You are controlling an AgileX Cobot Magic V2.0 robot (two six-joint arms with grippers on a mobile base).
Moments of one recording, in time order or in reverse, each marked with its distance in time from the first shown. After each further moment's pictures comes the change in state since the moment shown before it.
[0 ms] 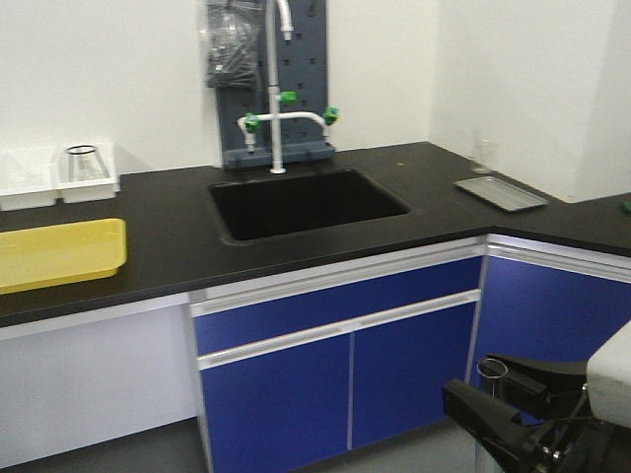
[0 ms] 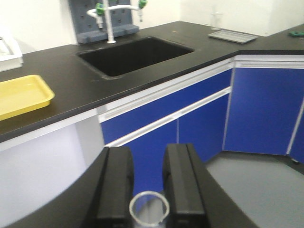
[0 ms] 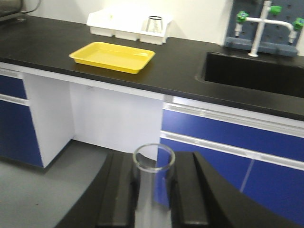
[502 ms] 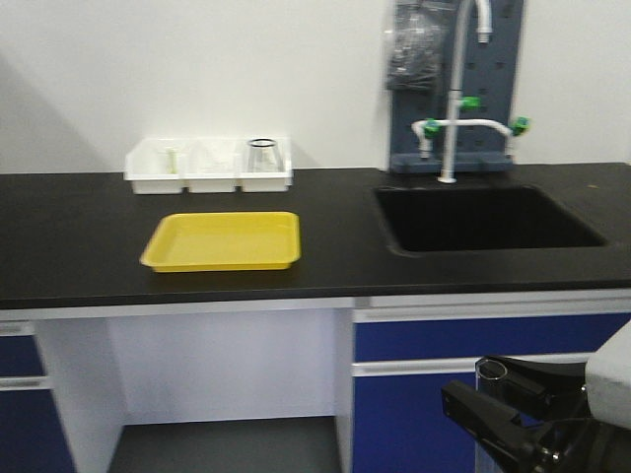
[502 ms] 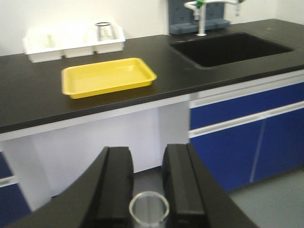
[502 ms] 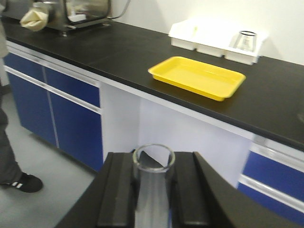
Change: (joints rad) left arm 0.000 0.000 0.000 0.000 0.000 -0.001; right arm 0.000 0.000 0.000 0.000 0.002 0.000
